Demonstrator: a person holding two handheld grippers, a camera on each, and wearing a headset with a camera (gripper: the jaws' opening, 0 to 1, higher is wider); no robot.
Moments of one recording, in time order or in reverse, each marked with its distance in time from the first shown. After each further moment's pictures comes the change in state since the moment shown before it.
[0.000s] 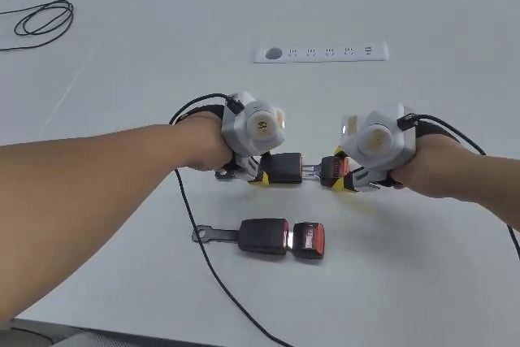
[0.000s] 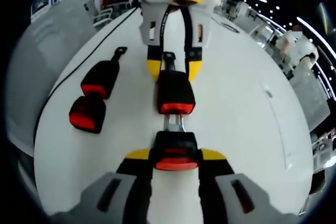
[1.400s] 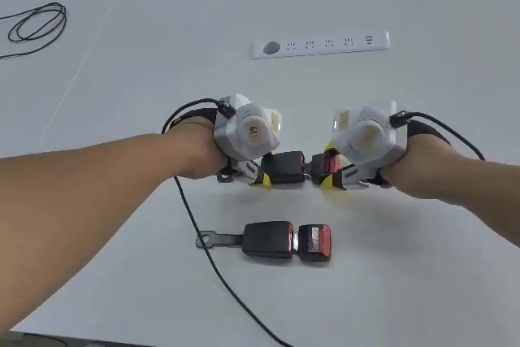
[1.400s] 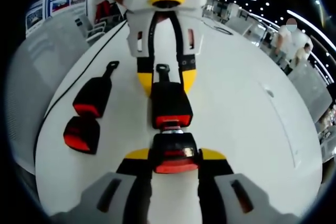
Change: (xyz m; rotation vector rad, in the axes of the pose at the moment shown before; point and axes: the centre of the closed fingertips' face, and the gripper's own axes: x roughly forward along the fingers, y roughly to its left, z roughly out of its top) left arm -0.001 -0.003 0.000 0.033 -0.035 -0.011; right arm 0.017 -0.002 0.010 0.095 -0.078 0.002
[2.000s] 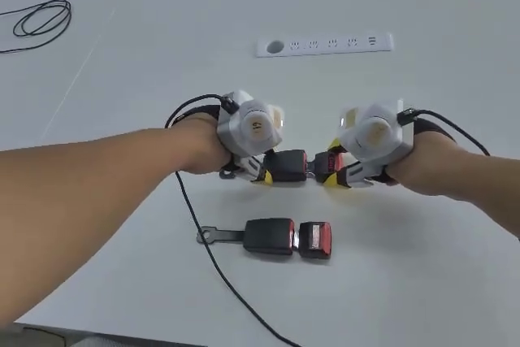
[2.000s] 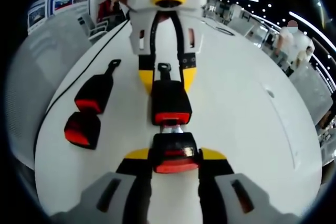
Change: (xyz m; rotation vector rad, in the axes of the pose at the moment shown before) left arm 0.001 0.002 -0.001 -0.012 -0.017 0.000; right arm -0.007 0.004 -0.001 -0.017 0.000 0.009
